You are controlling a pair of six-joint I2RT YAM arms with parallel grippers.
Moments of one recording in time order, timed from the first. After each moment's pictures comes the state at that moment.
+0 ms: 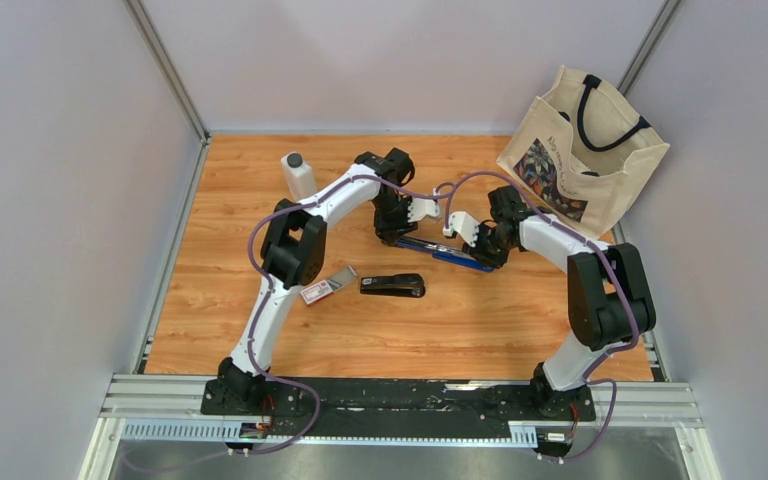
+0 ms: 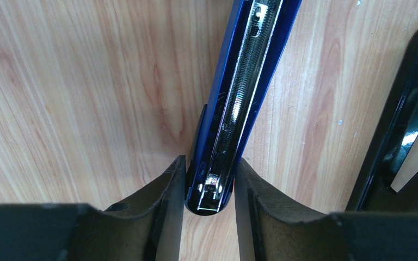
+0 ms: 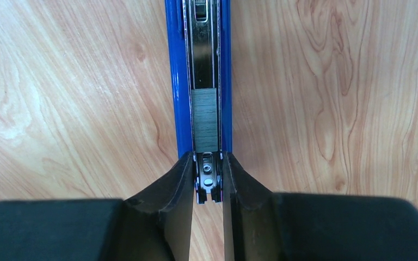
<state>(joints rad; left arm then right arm) -0.60 2.41 2.13 -1.12 0.37 0.96 0.23 1.67 1.01 -0.56 -0.29 -0.99</state>
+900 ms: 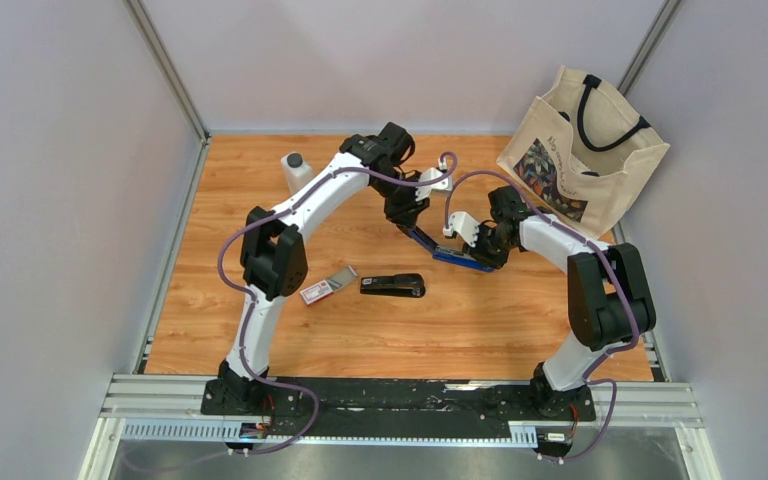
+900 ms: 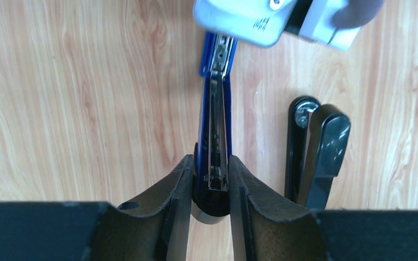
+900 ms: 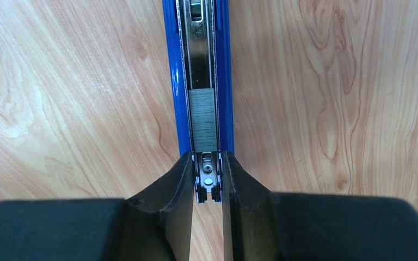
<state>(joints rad) -0.62 2.21 2.13 -1.11 0.59 0.88 0.23 1.67 1.01 -0.56 -0.29 -0.99</state>
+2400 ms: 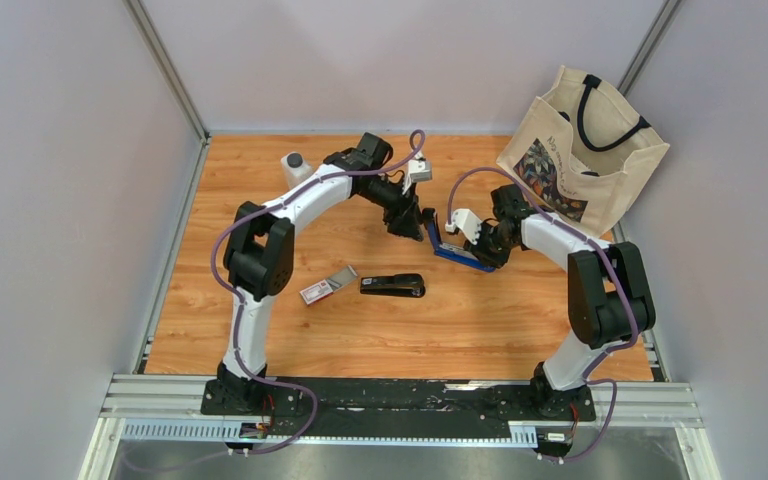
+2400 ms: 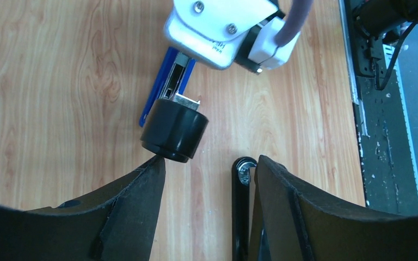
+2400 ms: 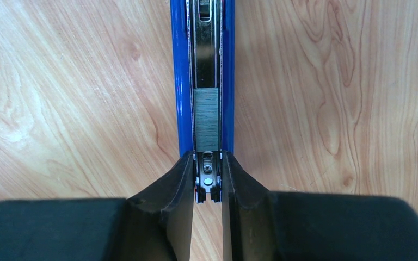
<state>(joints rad) -0.53 2.11 1.80 -0.70 1.03 0.56 0.21 1.68 1.02 -0.56 -0.31 -0.95</state>
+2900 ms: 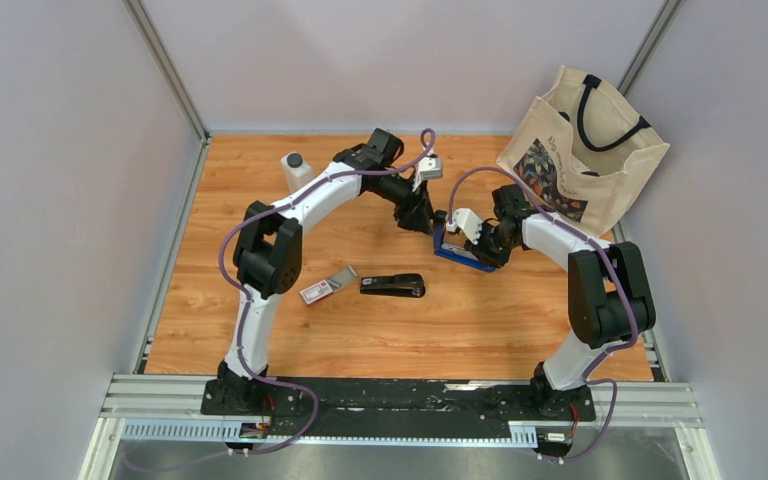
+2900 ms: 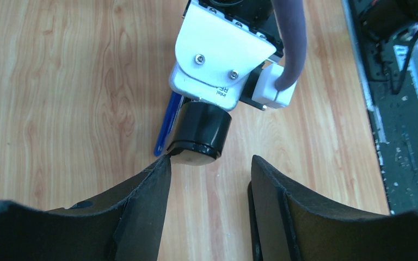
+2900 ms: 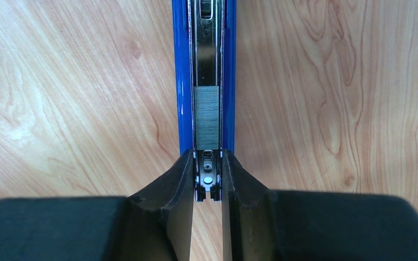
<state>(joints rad) -0.56 2.18 1.89 -0.67 1.04 0.59 0.21 1.68 1.02 -0.56 -0.33 -0.96</state>
